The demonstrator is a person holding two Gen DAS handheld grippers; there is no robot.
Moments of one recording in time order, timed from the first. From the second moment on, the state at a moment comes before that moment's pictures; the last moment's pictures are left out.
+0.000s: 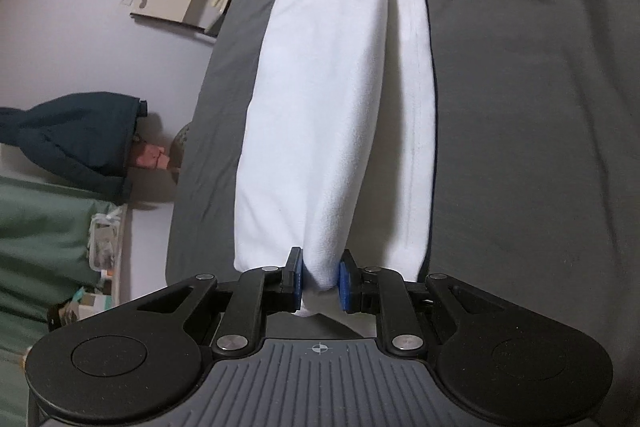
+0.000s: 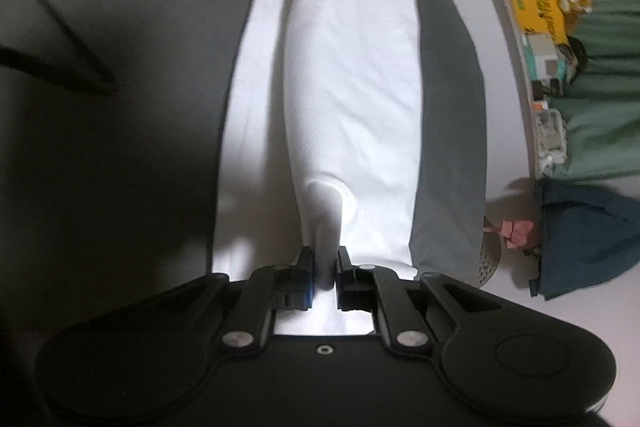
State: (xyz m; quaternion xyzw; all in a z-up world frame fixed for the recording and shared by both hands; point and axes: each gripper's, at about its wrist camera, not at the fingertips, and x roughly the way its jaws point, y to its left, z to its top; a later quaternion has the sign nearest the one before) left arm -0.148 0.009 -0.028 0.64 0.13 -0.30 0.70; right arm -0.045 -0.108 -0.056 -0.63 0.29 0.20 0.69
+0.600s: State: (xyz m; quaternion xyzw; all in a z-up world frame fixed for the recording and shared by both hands) left arm -0.126 0.003 -0.037 0.58 0.19 -0.27 0.75; right arm -0.059 -0.113 -0.063 -0.59 0.31 0.18 0.73
